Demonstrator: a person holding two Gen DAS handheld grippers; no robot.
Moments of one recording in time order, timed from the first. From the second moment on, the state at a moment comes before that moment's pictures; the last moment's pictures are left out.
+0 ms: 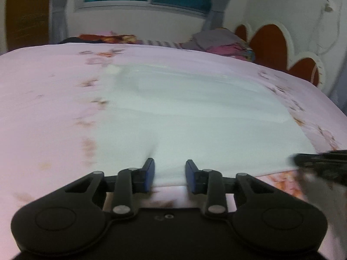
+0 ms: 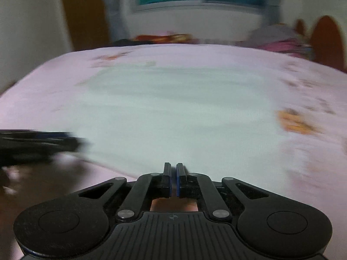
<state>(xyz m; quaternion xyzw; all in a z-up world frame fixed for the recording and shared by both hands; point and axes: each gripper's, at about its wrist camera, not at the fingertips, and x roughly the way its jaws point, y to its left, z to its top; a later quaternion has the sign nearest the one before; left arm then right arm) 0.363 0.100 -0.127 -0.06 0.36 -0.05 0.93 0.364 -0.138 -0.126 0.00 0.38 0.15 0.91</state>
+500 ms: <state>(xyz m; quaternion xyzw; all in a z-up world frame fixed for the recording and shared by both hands) 0.360 0.110 -0.122 -0.07 0.36 -0.03 0.93 0.354 -0.200 -0.128 -0.01 0.40 0.06 0.91</state>
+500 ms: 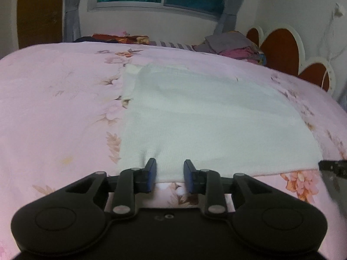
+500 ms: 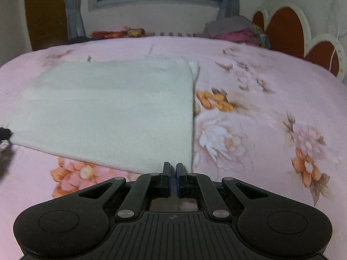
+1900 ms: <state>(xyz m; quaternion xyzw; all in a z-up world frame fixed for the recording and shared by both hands) 0.311 0.153 -0.144 -0.40 0.32 0.02 0.86 0.311 -0.190 -0.096 0.02 0.40 0.12 0.91</state>
